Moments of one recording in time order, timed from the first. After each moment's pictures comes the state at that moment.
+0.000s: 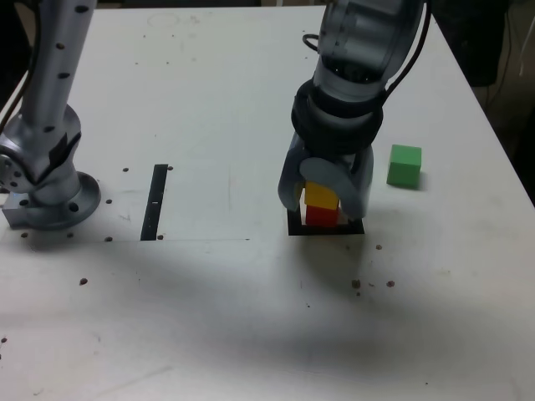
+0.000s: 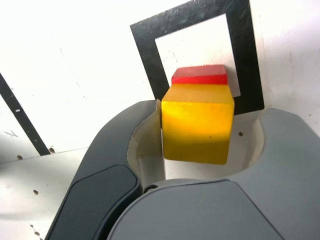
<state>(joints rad) -0.28 2.09 -1.64 1.32 0.18 -0.02</state>
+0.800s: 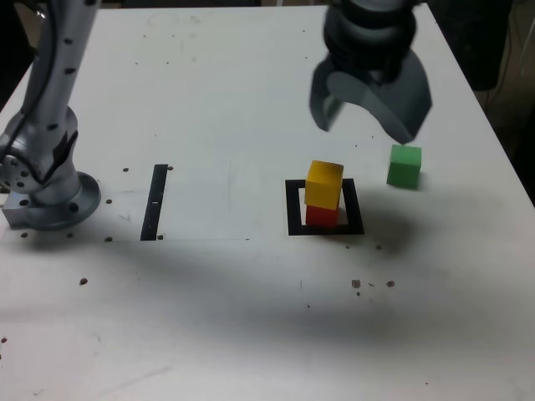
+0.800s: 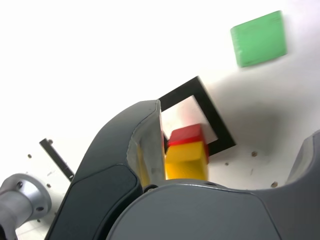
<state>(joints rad) -0.16 2.12 -1.96 1.49 0.32 0.38</state>
